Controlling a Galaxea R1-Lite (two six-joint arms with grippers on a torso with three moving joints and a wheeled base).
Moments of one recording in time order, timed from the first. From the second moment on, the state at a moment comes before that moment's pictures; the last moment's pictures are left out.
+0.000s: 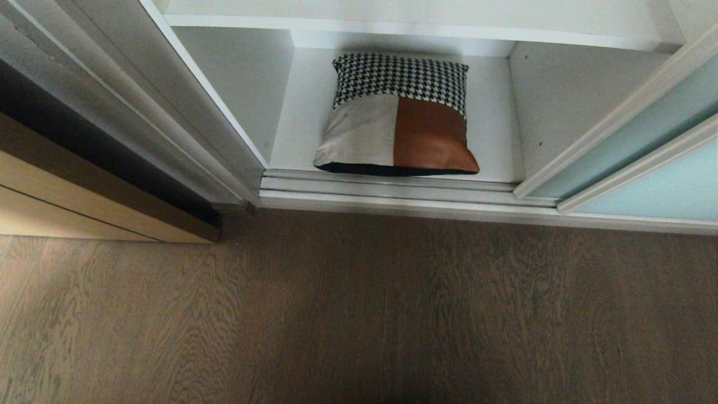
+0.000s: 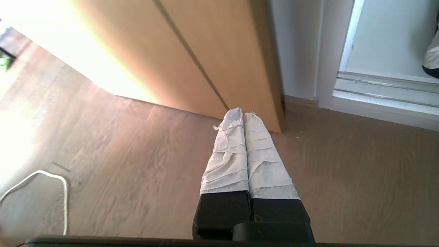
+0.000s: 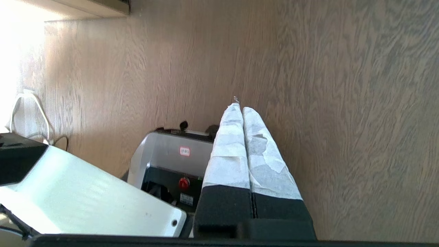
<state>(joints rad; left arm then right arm) -0.06 0.45 -0.19 -0.51 0.48 0.15 0.16 0.31 -0.56 0.44 0.23 0.30</state>
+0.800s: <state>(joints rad) 0.00 0.00 -0.01 0.00 -0.03 0.04 0.16 0.27 -0.63 0.43 0.09 0.40</state>
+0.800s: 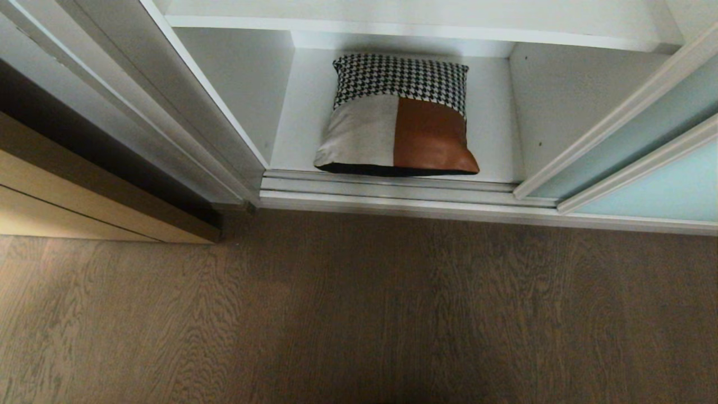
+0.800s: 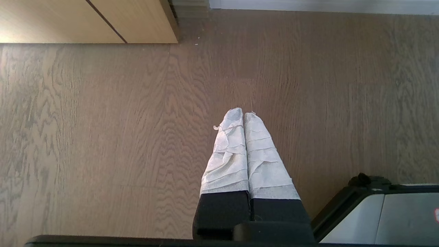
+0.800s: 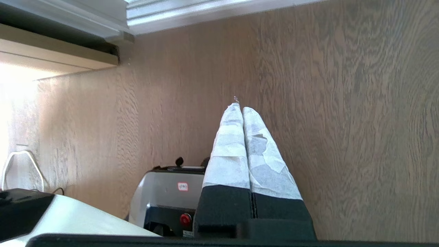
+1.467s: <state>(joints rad) 0.00 0.00 0.00 0.01 -0.03 0.04 0.17 0.34 -1.00 0.56 -0.07 0.33</state>
